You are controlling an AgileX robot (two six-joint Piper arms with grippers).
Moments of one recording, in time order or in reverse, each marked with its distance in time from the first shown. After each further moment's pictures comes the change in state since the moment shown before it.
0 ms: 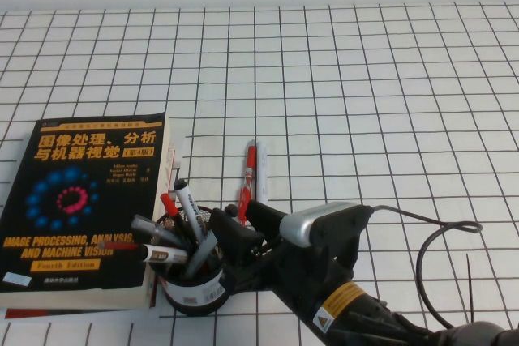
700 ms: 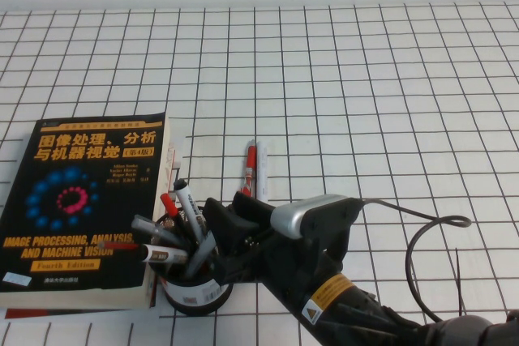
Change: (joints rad) right arm 0.000 0.015 -0.052 0.002 0.000 0.004; left arm 0.000 0.000 0.000 0.000 0.000 0.000
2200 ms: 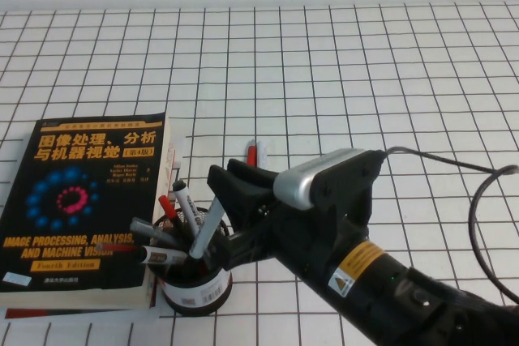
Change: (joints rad) right arm 0.000 -0.281 0.000 0.001 0.267 -0.227; left arm 0.000 0.000 0.000 0.000 0.000 0.000
